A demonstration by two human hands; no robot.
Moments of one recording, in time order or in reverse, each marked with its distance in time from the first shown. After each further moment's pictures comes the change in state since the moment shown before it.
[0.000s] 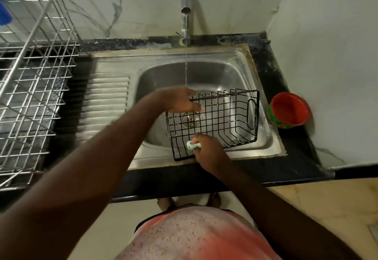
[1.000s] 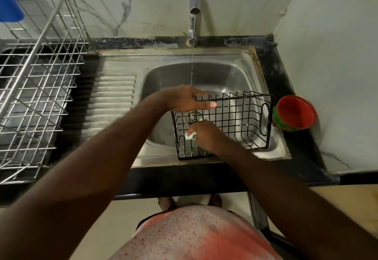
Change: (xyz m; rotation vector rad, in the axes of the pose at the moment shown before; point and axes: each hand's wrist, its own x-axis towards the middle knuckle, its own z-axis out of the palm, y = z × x) left_hand -0.009 -0.001 -0.002 -0.063 -0.007 0.066; right_hand 0.056 -0.011 -0.015 -0.213 -0.221 -0.155
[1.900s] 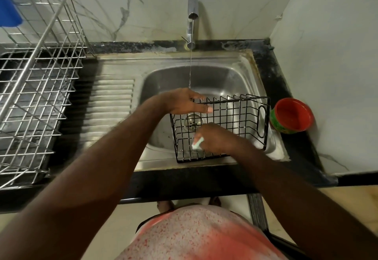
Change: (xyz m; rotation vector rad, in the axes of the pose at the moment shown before) left_hand 0.004 -0.005 -0.001 -0.073 0.005 -0.022; right_hand -0.012 0.002 -0.027 -0.055 -0.199 0.022
